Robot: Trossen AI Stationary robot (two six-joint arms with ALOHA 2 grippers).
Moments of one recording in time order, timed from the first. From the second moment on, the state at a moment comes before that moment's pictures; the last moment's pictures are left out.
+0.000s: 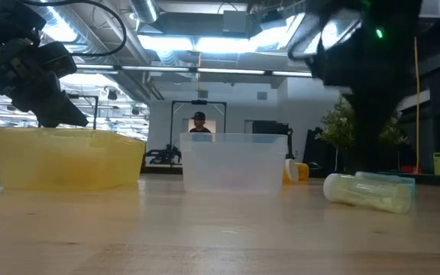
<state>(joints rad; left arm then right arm) 0.00 0.27 0.11 -0.33 -0.09 -0.41 0.36 1.72 1.17 -1.05 0.33 1.12</state>
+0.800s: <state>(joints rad) 0.00 0.27 0.11 -0.33 -0.09 -0.41 0.35 1.72 1.37 -1.53 0.40 1.18</state>
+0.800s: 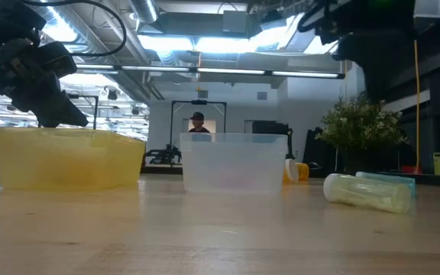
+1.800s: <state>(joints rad) 0.00 0.27 0.11 -0.33 -0.10 -0.41 0.41 1.43 0.90 -0.88 0.32 1.23</state>
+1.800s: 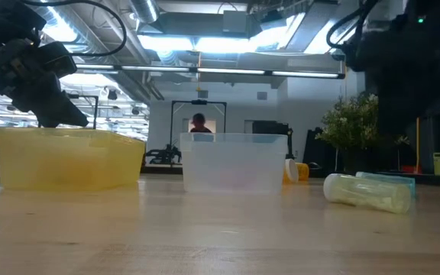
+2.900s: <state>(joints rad) 0.00 0.27 0.11 -0.33 -0.11 -0.41 0.33 1.74 0.93 -0.79 0.21 1.16</state>
